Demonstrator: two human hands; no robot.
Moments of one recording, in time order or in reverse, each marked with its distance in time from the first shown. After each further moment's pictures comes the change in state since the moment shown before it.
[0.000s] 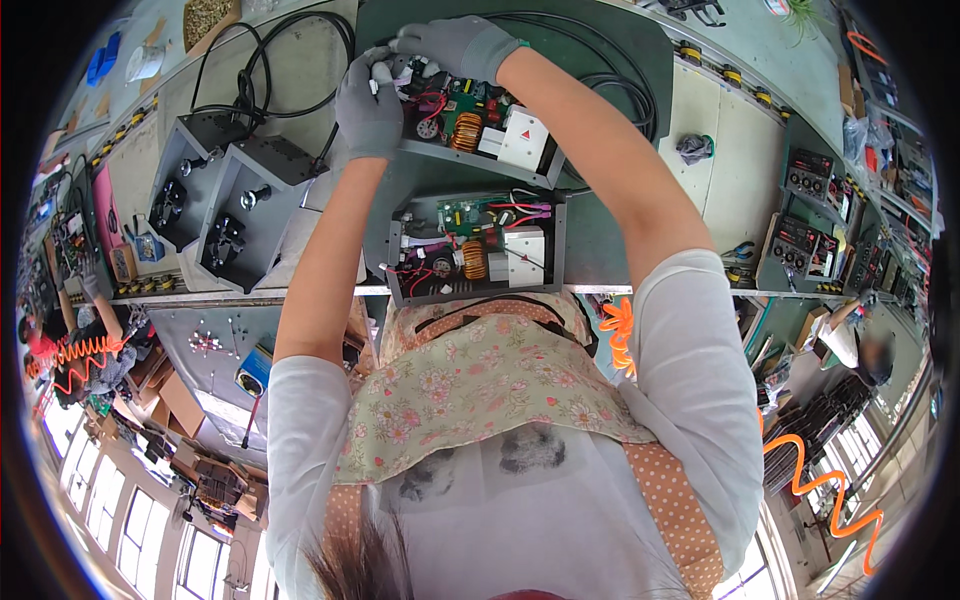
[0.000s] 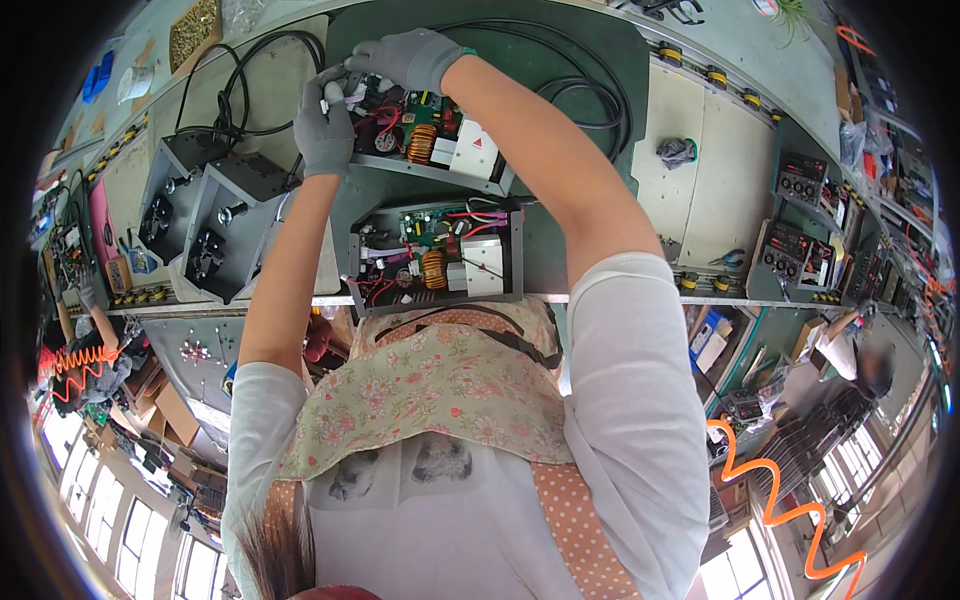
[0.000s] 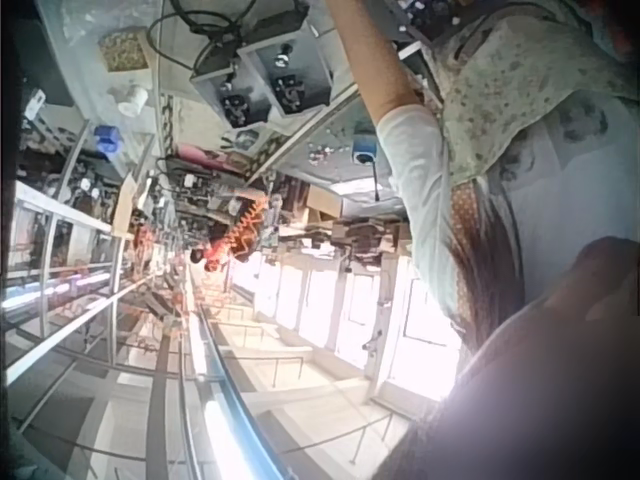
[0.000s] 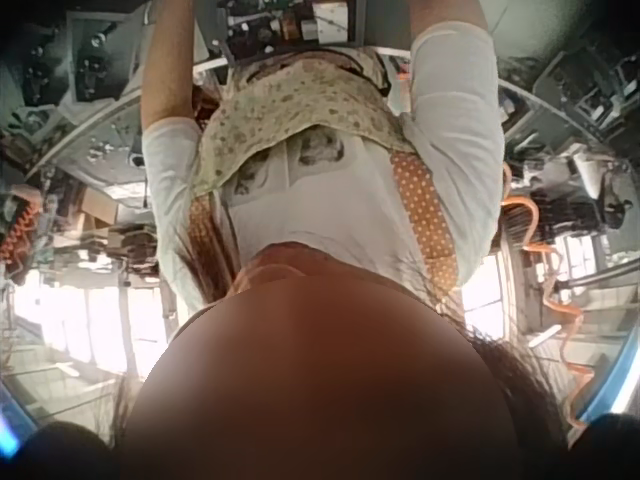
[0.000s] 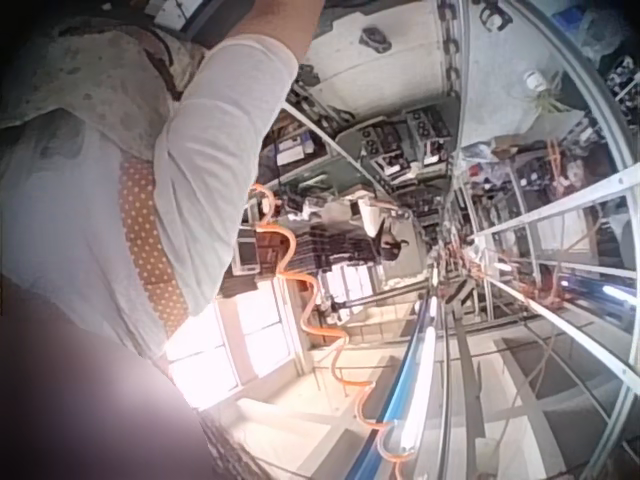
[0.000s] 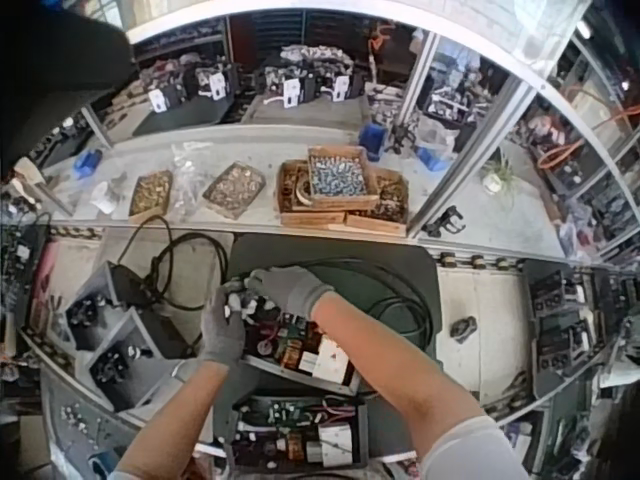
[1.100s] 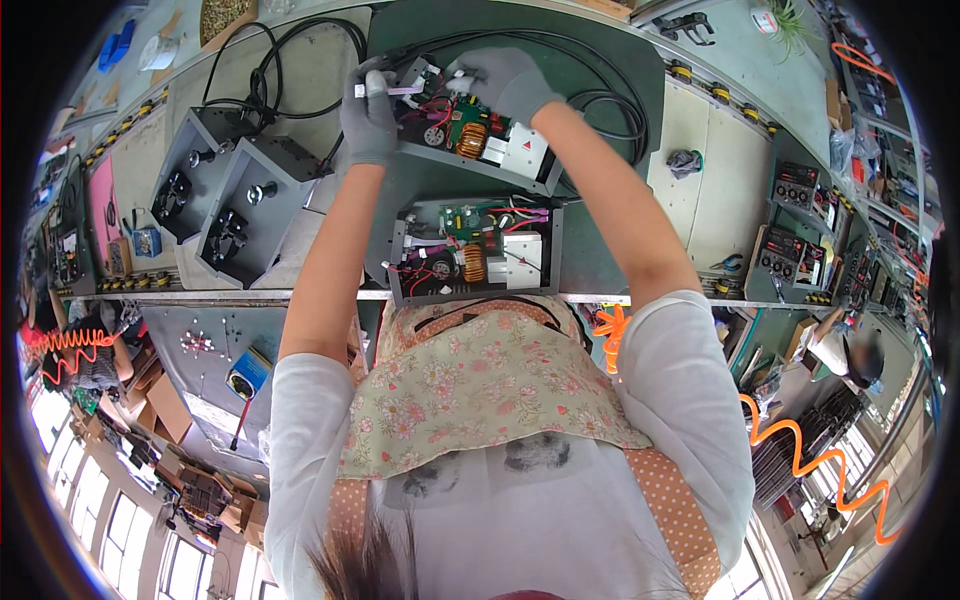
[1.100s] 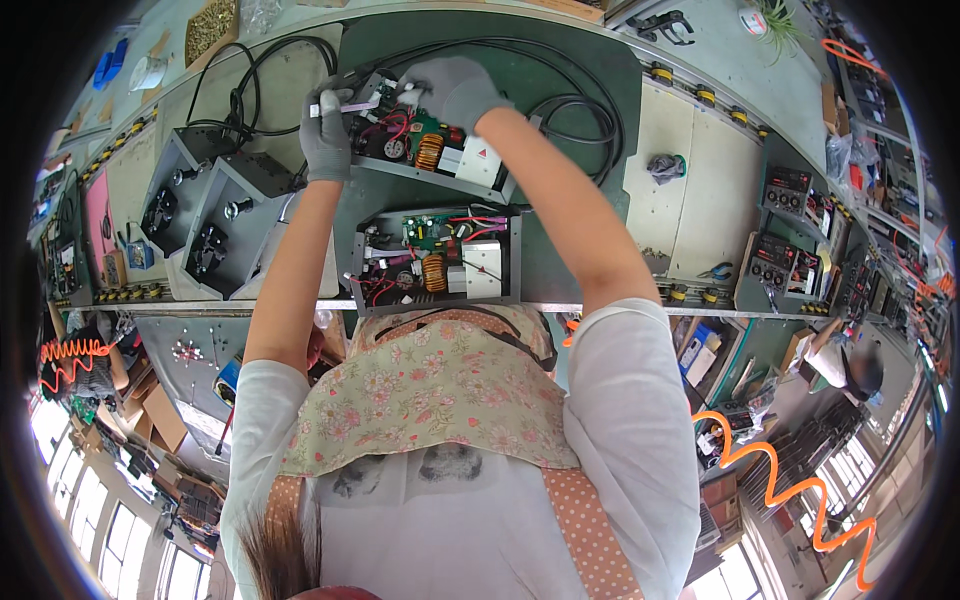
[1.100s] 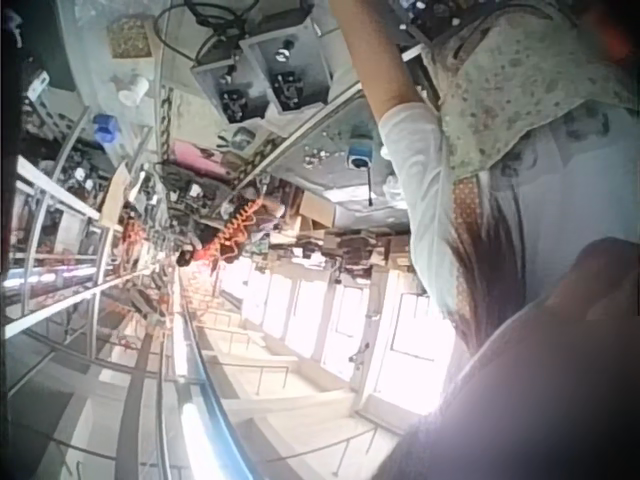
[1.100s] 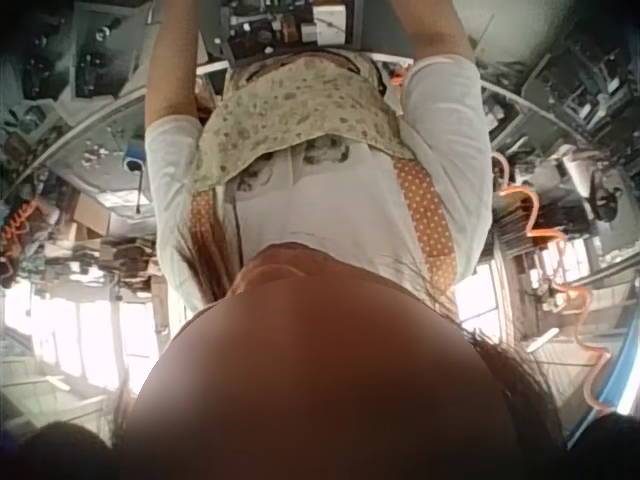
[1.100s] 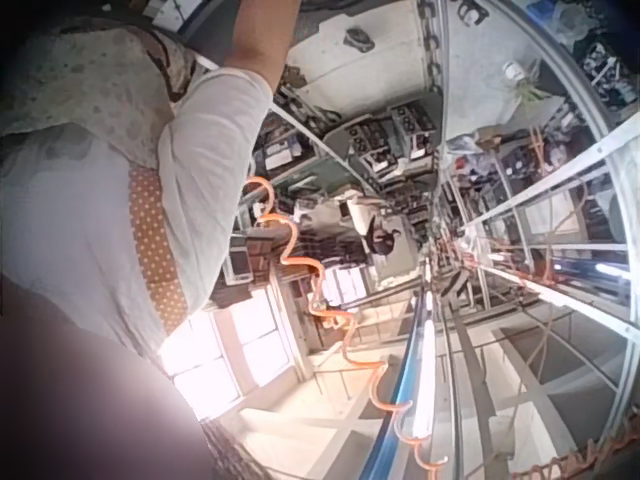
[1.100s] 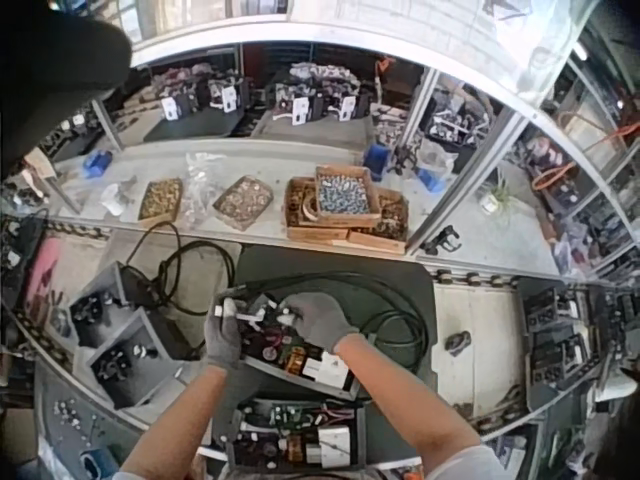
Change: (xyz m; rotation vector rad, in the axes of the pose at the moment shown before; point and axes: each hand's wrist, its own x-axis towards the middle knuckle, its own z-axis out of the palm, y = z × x) left_hand -0.009 -0.010 -0.009 -0.466 0.015 -0.213; right_hand -0.052 -0.016 -0.020 0.500 0.001 0.344
